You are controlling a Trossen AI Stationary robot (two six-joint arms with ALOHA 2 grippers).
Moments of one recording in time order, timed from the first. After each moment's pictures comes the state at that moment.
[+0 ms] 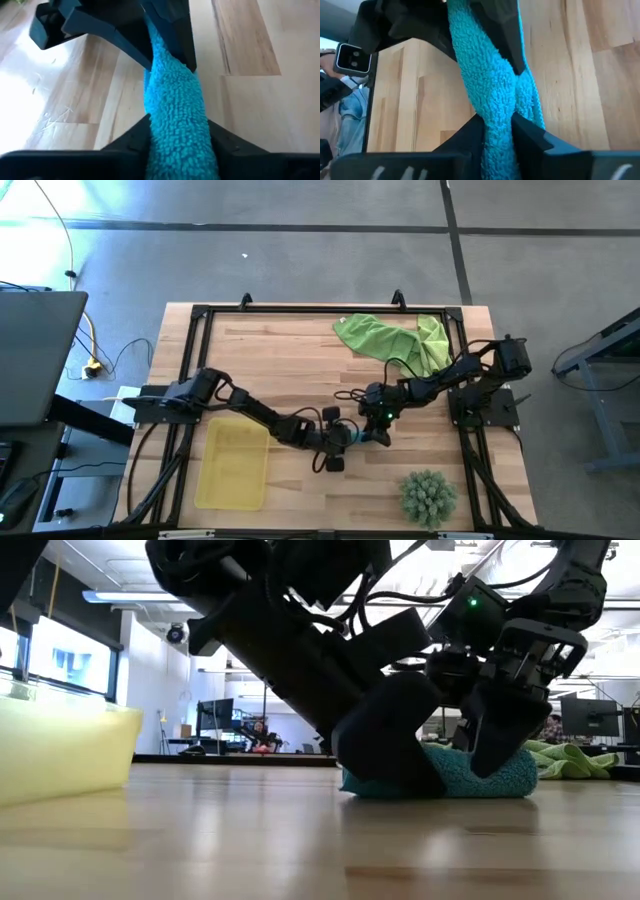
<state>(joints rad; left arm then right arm) -0.19 2.21 1.27 0.18 -0.38 -0.15 0.04 1.68 0.54 0.25 -0.51 0.42</state>
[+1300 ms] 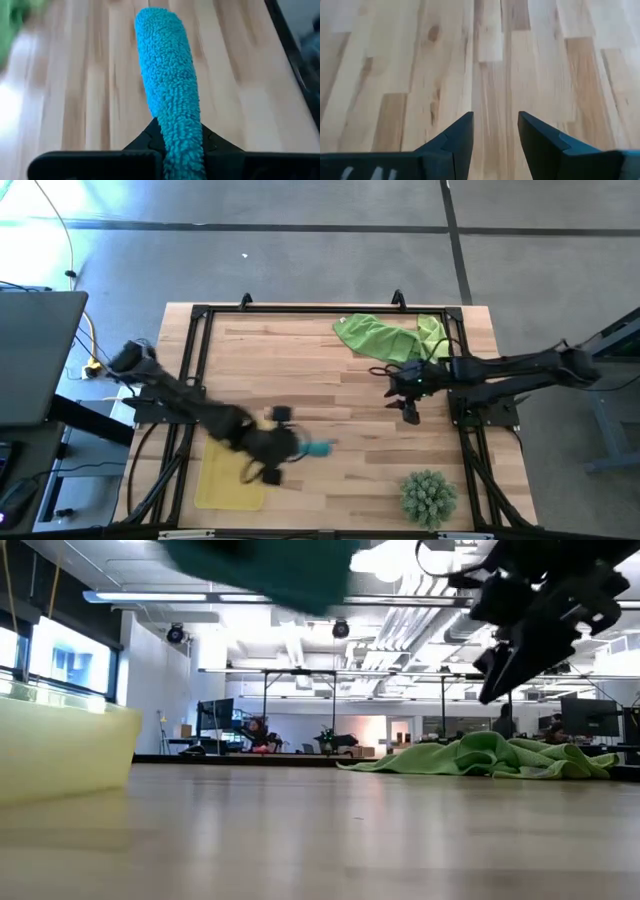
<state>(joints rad) -0.43 1.59 1.27 -0.64 -0.34 -0.27 -0.05 1.00 0.54 -0.39 -0.15 0.03</state>
